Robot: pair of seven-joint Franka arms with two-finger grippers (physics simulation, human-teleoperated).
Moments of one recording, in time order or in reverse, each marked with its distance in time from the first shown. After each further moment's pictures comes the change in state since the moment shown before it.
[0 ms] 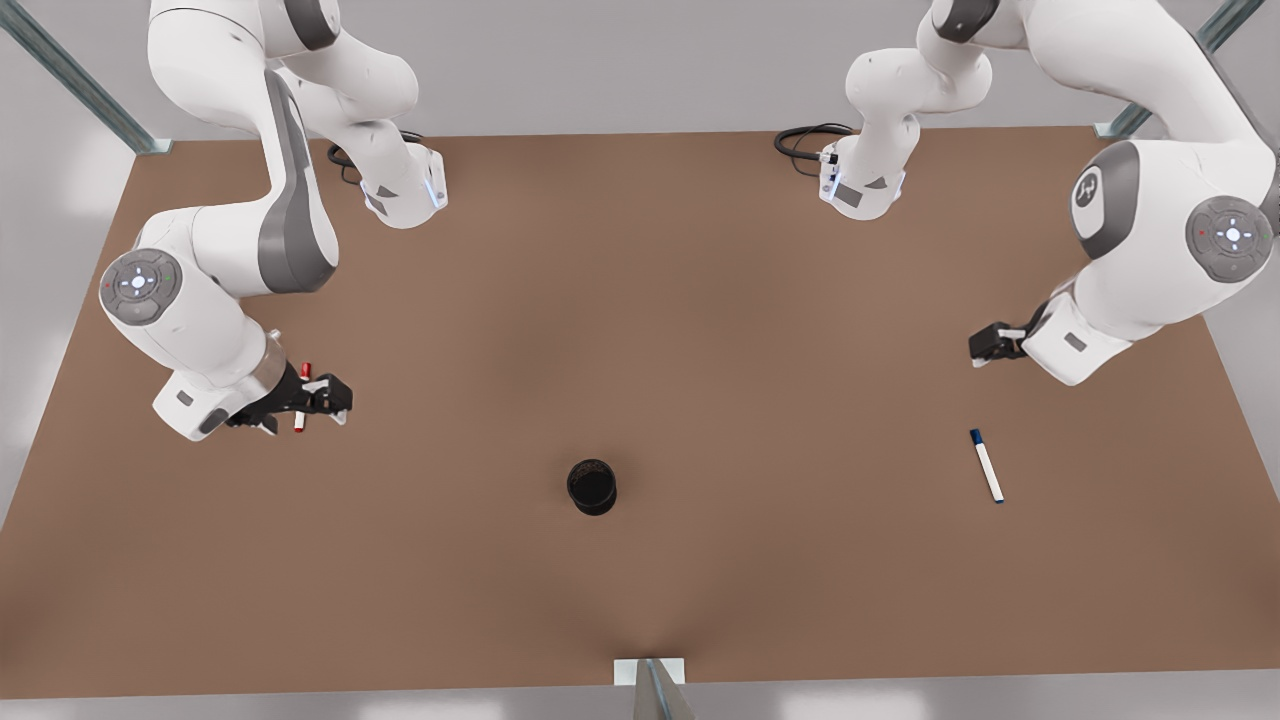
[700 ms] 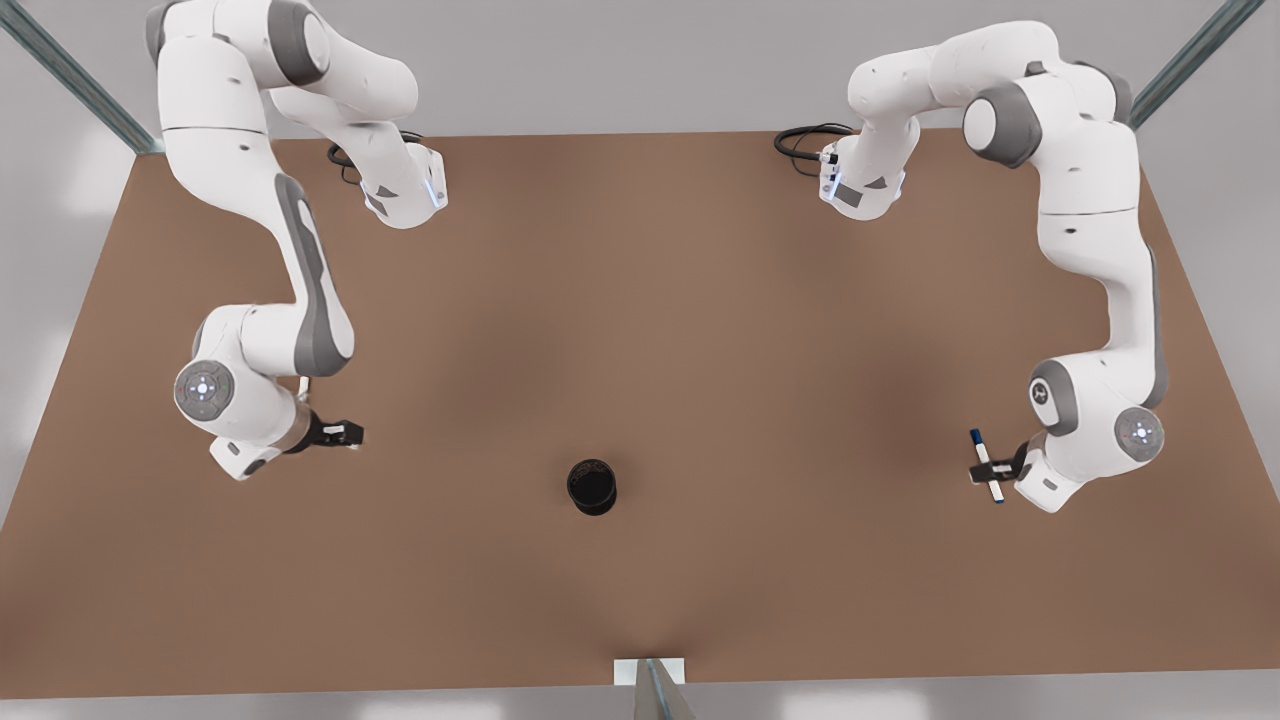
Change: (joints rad) left arm 0.239 0.444 0.023 -0.287 -0.026 0.782 0.147; right arm -0.125 0.123 0.000 -0.363 0.004 0.327 0.010
